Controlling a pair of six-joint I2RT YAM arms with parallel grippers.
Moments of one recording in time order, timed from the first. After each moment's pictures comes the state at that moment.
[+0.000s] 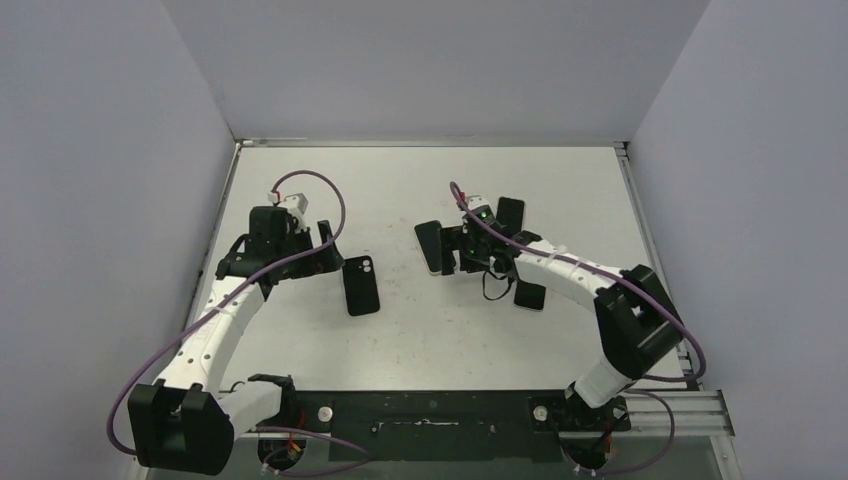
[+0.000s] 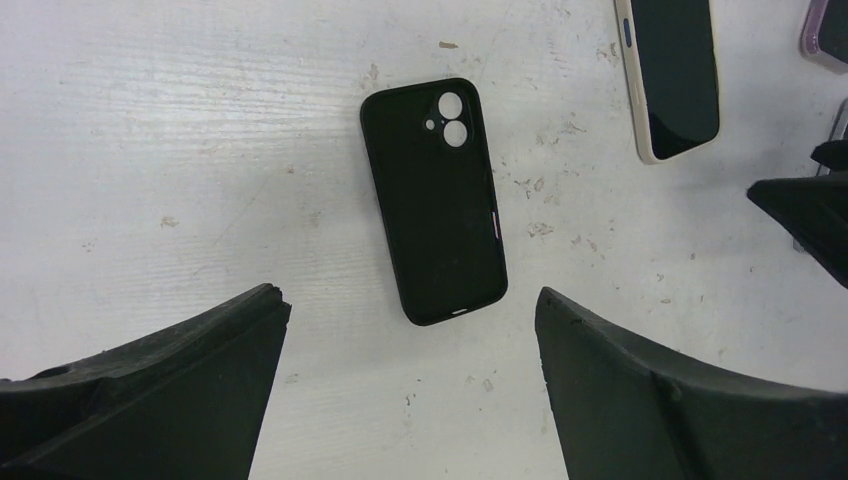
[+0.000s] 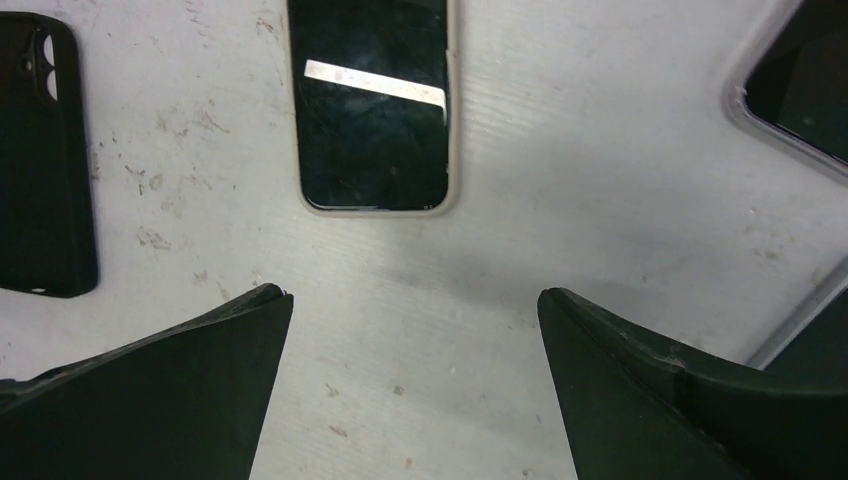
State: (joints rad) left arm -0.13 1.11 0.86 -0.58 0.16 -0.33; right arm 0.60 1.55 0.97 -0.29 0.02 0.38
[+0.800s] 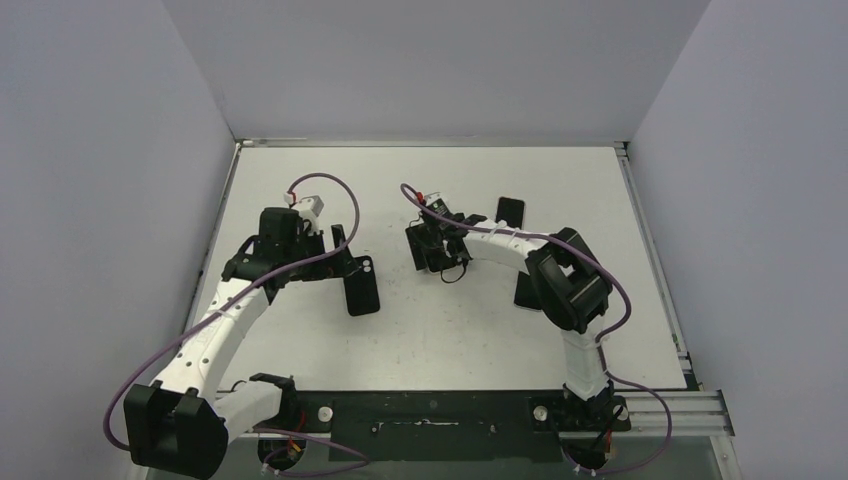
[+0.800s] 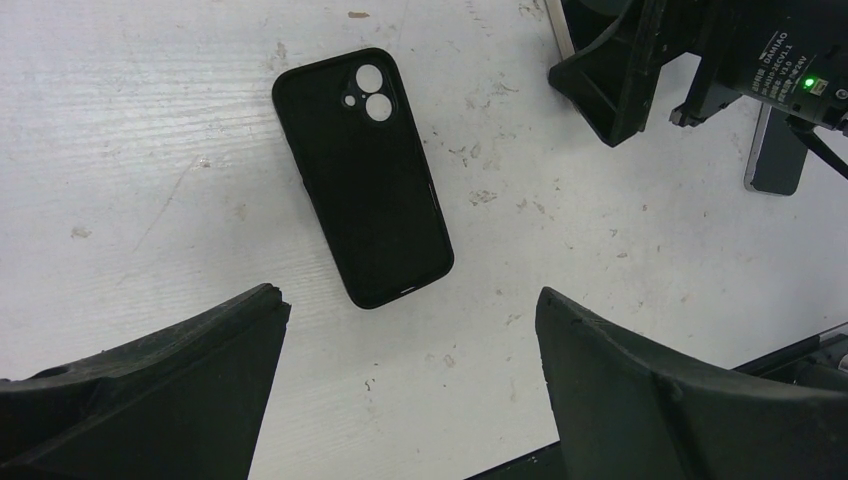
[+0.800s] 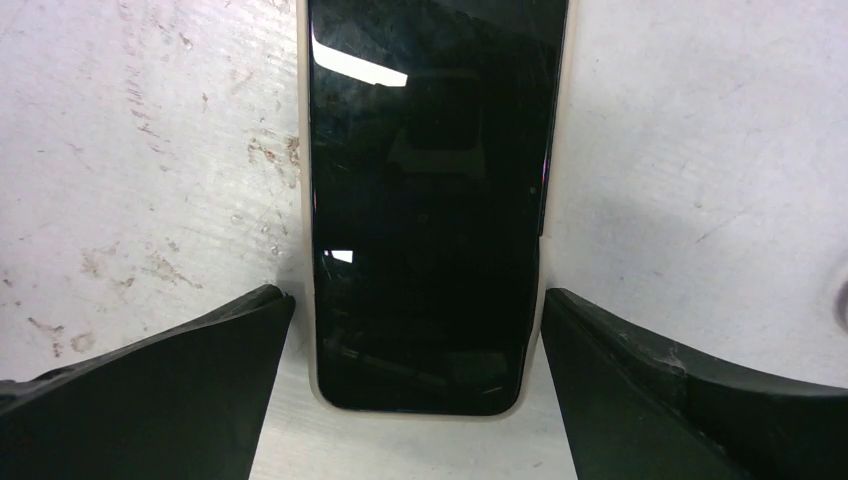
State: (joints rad) left arm -0.21 1.08 0.86 -0.59 0.22 -0.34; right arm 0.70 2.02 1.36 -0.36 0.16 0.30
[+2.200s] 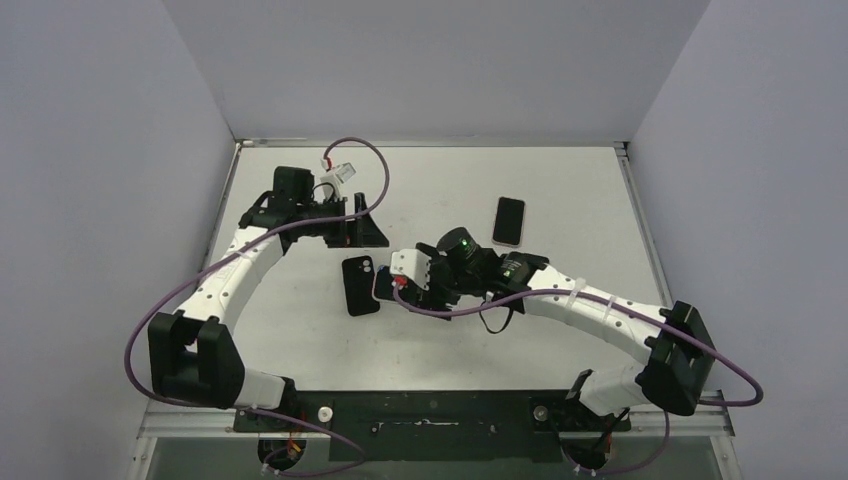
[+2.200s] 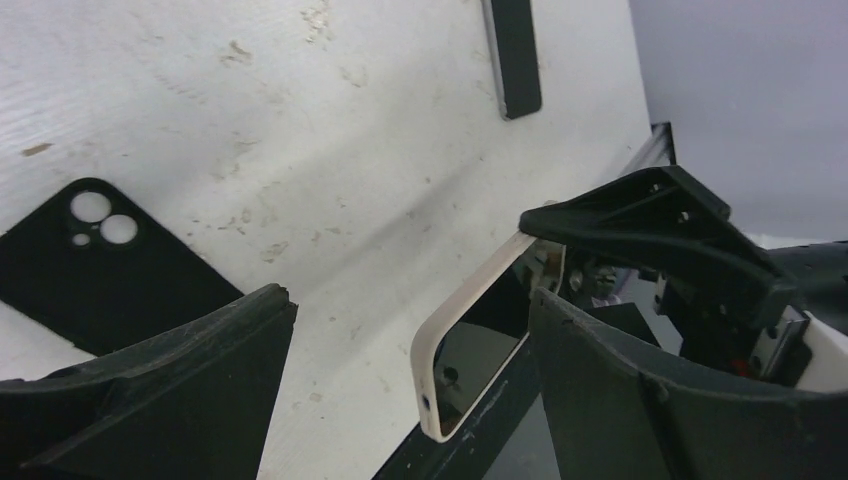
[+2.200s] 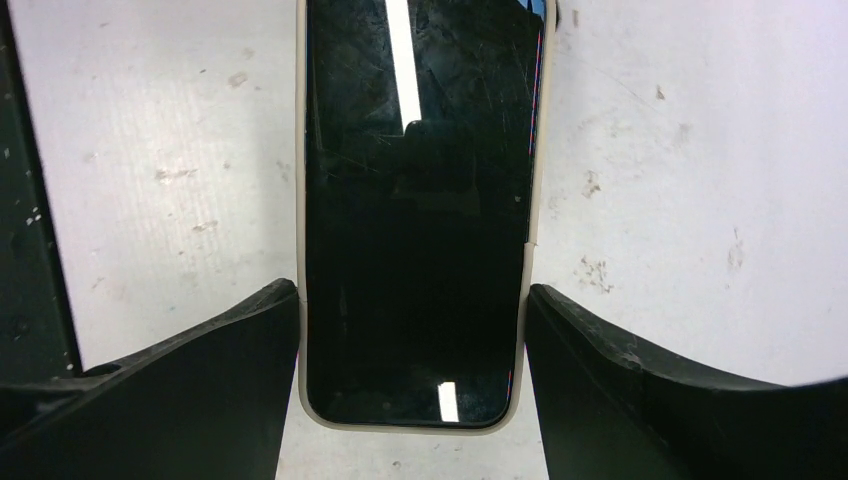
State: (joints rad) left arm -0.21 1.39 1.14 -0.56 0.71 -0.30; right arm 0.91 1.39 1.08 -0.43 -0.21 -0.54
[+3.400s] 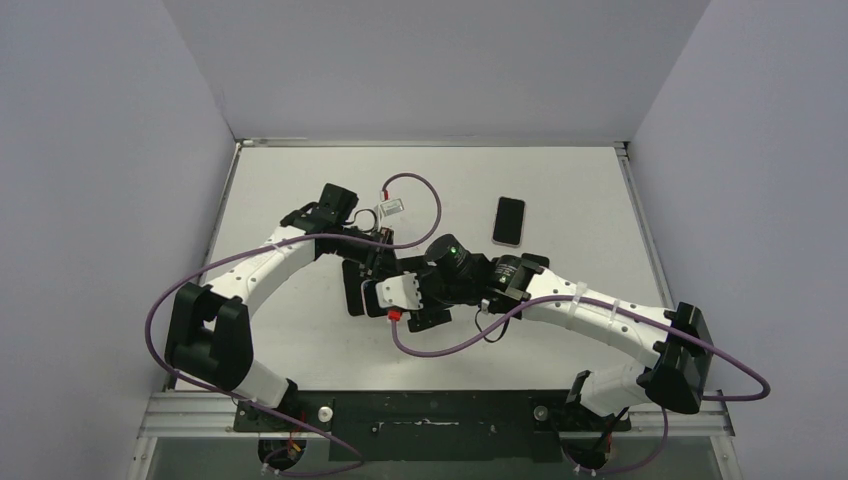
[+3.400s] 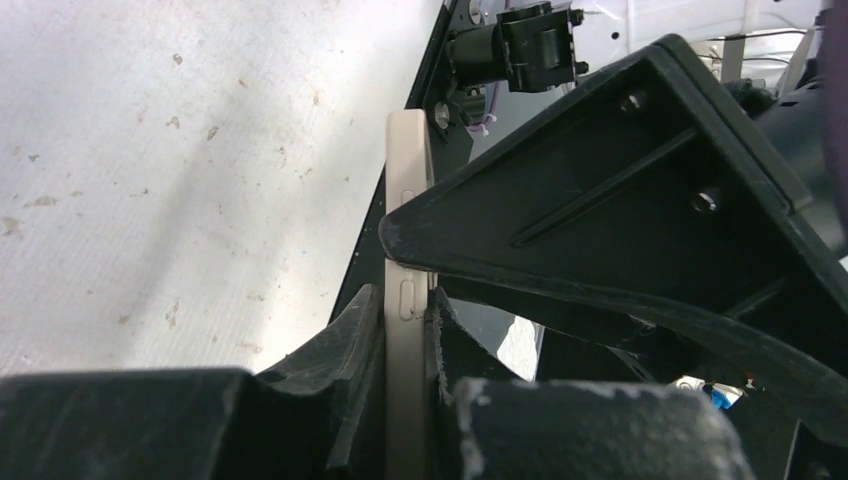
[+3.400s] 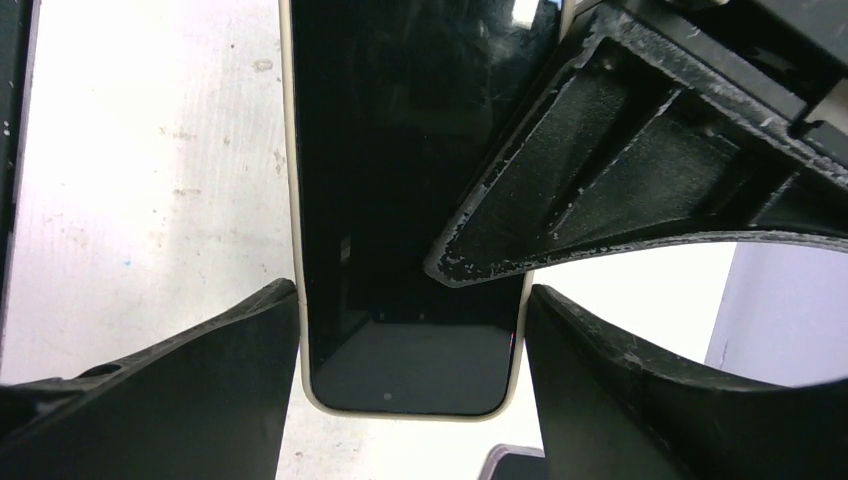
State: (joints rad) left arm -0.41 1.52 1.11 -0.66 1.10 -0.13; right arm 1.04 1.39 1.17 -0.55 -0.18 -0.85
